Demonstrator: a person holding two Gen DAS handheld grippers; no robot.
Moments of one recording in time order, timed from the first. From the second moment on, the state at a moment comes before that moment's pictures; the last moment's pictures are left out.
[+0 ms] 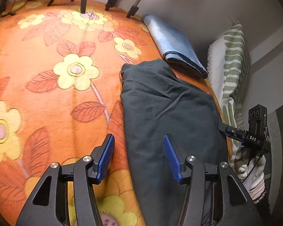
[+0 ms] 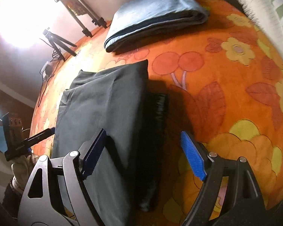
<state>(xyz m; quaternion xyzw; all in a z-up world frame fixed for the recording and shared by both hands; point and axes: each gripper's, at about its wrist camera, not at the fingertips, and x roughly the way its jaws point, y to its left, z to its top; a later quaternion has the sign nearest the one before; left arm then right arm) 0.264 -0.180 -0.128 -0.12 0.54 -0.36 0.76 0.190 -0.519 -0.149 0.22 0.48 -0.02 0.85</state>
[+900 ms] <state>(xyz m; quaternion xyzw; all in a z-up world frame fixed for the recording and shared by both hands) 0.252 -0.231 -0.123 -0.06 0.50 -0.37 0.78 0.186 -0.519 -0.163 0.26 0.47 0.02 0.84</state>
